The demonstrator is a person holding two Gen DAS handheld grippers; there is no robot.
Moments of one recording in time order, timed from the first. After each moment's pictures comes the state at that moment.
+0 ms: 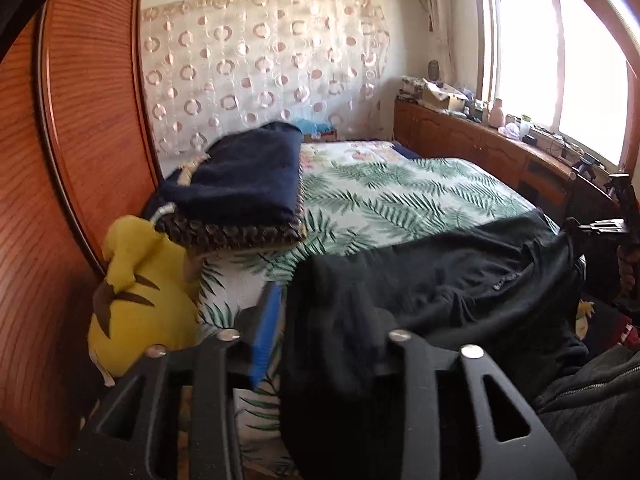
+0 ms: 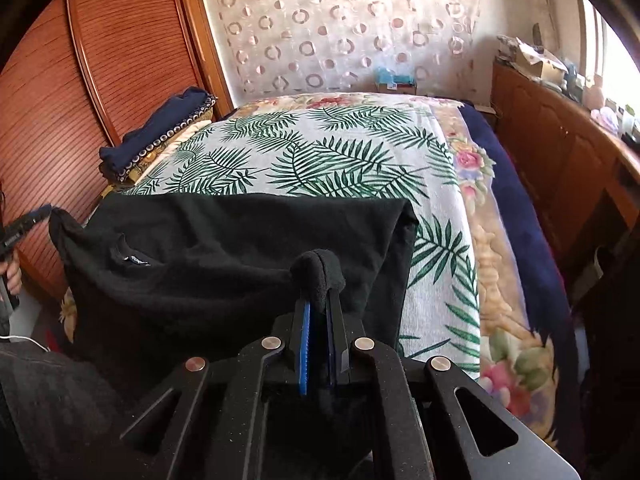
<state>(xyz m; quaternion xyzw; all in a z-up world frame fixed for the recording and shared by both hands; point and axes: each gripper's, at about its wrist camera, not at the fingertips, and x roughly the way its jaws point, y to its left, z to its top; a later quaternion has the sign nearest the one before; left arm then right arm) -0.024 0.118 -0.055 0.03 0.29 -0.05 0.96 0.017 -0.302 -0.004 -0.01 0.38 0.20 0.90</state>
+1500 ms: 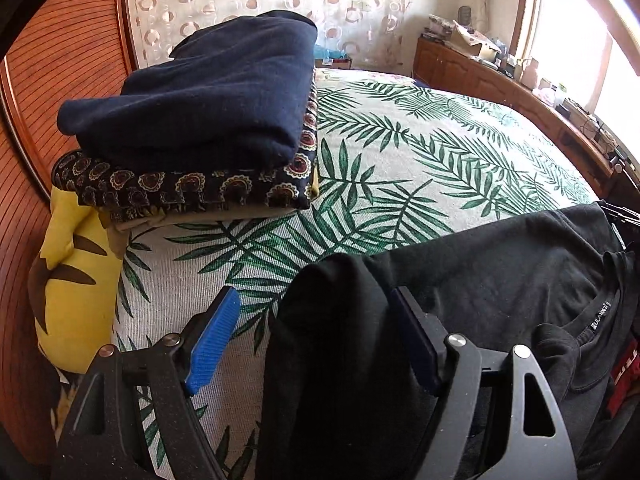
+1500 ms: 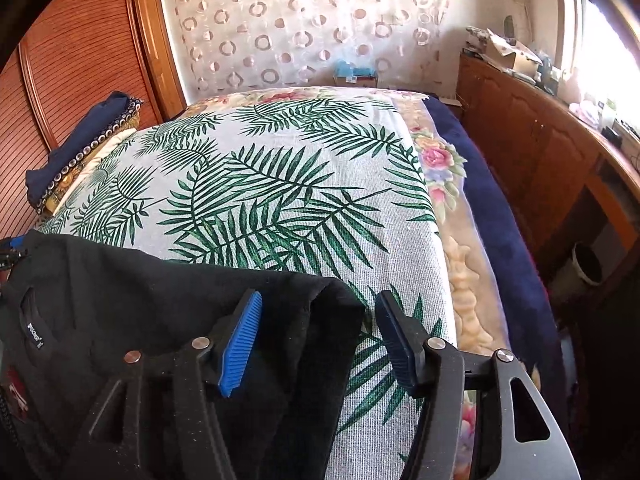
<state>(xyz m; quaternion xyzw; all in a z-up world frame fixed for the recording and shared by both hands) 0.115 0.111 -0.139 0.00 0.43 -0.04 0.90 0.114 -0.295 -0.049 -0.02 0.39 0.13 0.91</state>
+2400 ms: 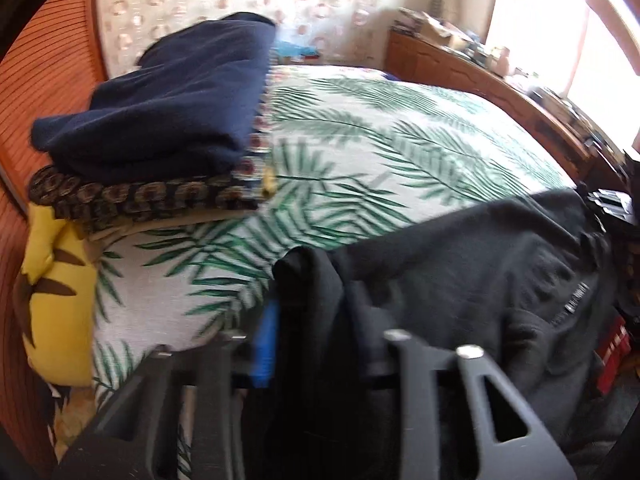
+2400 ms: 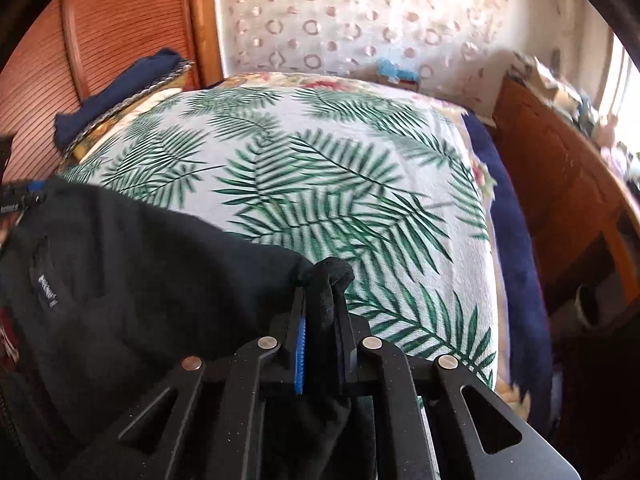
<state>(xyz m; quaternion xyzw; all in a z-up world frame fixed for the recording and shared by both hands) 0.109 0.096 -0.132 0.01 0.43 -0.10 0.89 0.099 -0.254 -0.039 -0.10 0.39 0.19 0.89</state>
